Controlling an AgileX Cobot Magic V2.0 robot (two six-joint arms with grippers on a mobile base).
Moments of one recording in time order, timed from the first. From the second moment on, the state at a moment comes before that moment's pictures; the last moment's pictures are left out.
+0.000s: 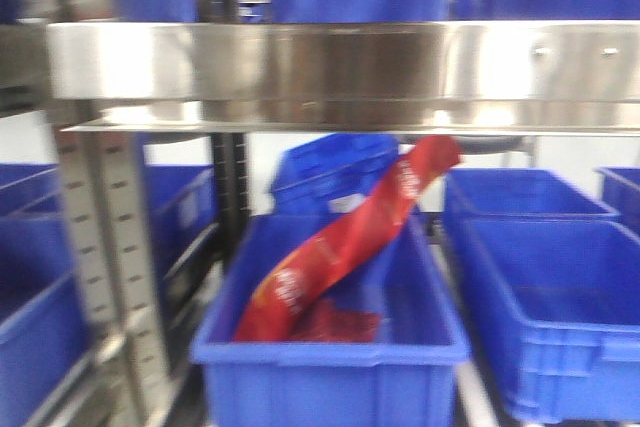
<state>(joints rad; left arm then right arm) -0.51 1.47 -1.89 0.66 1.03 -0.63 0.44 1.45 -1.79 -0.45 0.91 0.53</state>
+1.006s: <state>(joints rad) -0.51 1.47 -1.89 0.67 1.03 -0.63 0.44 1.45 -1.79 -0.45 0.91 0.53</state>
